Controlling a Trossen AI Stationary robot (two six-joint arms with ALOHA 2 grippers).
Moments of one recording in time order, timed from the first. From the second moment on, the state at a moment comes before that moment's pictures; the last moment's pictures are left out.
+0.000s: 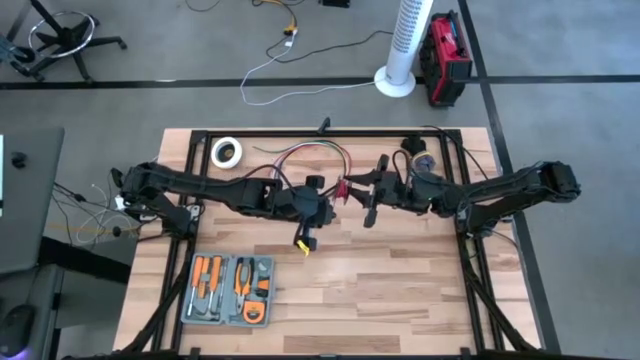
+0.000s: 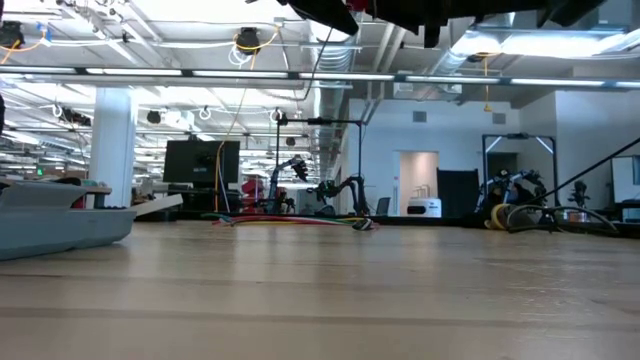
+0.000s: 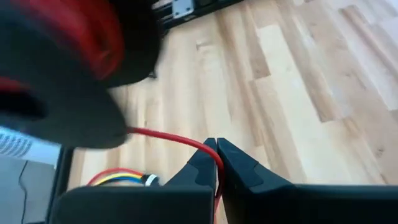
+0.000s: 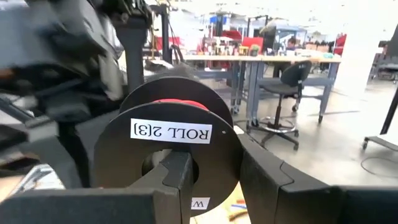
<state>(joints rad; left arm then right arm) -0.13 1.62 1.48 -0.51 -0.24 0.26 0.04 1.25 0.69 0.65 0.32 -0.05</state>
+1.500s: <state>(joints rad) -0.15 1.62 1.48 -0.51 -0.24 0.29 0.01 1.25 0.69 0.61 0.33 -0.01</state>
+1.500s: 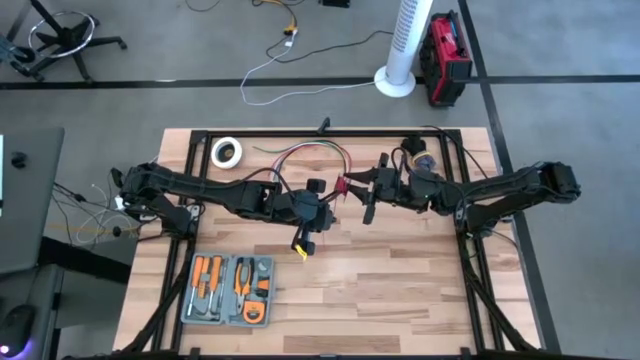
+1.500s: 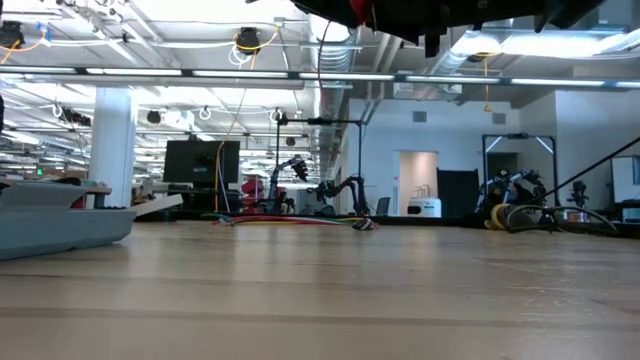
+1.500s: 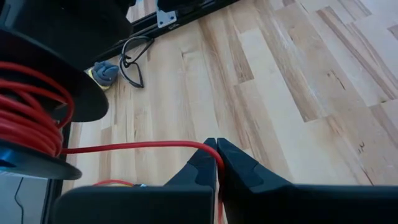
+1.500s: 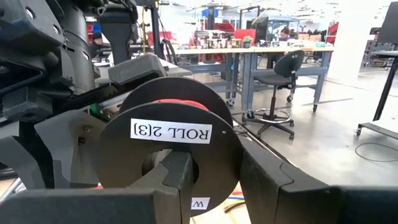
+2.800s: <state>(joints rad) -0.15 1.61 1.48 -0.46 -0.45 0.44 0.02 1.25 0.69 0.28 0.31 0.12</state>
